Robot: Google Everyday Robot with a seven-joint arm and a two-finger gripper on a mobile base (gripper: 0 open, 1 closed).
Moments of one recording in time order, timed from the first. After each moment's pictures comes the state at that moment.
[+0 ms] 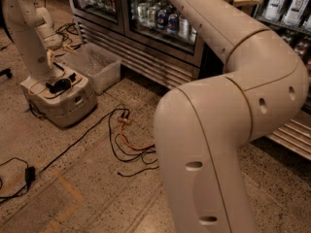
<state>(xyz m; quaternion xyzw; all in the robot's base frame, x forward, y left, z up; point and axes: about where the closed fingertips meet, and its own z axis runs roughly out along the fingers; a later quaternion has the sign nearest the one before) 0.819 -0.275 0.955 0.17 0.86 -0.36 0.33</state>
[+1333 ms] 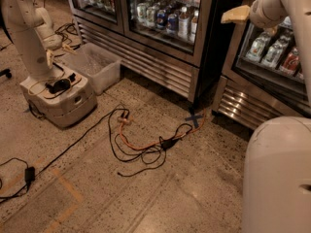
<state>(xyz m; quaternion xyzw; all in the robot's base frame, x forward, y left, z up) 0.826 -0.337 0.900 0.09 0.92 0.08 0.38</state>
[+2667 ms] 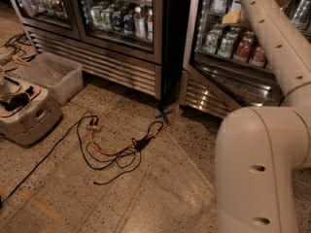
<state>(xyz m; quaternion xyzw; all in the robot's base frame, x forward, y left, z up) 0.868 -0.374 0.886 0.17 0.89 -0.09 0.41</state>
